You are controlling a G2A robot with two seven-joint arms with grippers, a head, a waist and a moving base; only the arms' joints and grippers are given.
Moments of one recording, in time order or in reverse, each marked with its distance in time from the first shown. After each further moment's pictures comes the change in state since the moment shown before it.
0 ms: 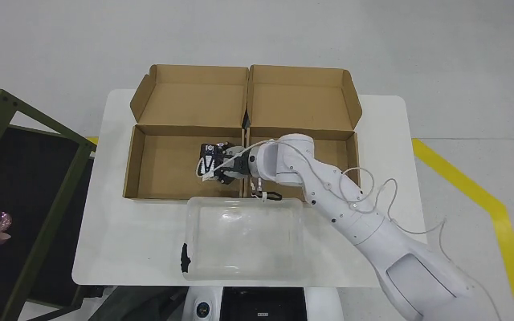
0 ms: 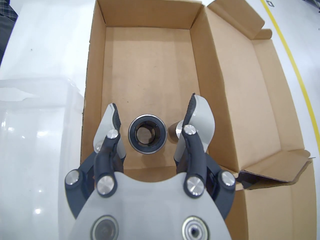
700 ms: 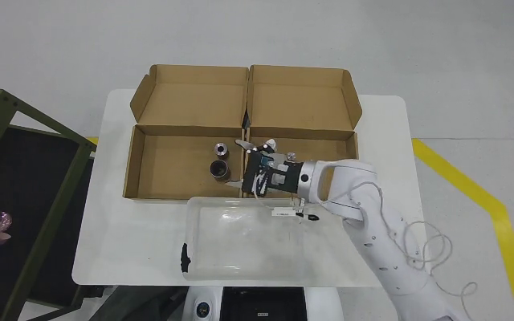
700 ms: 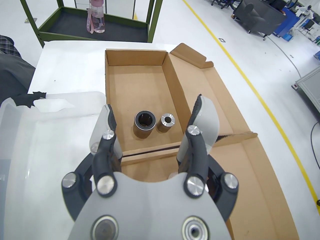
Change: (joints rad) left arm 0.000 0.000 0.000 0.000 0.000 0.000 0.000; right arm -0.418 0.137 0.390 -0.541 -0.085 -0.082 -0.032
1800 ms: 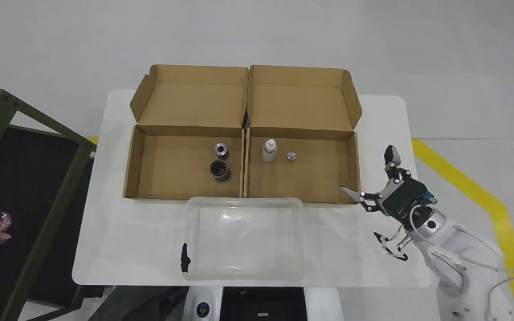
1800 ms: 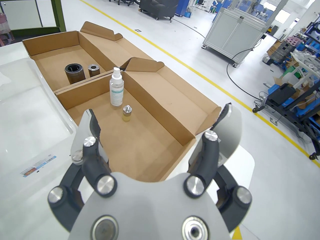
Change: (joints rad) left arm 0.000 0.000 0.000 0.000 0.000 0.000 0.000; right arm -0.642 0.100 0.688 -0.229 -0.101 0.095 -0.457
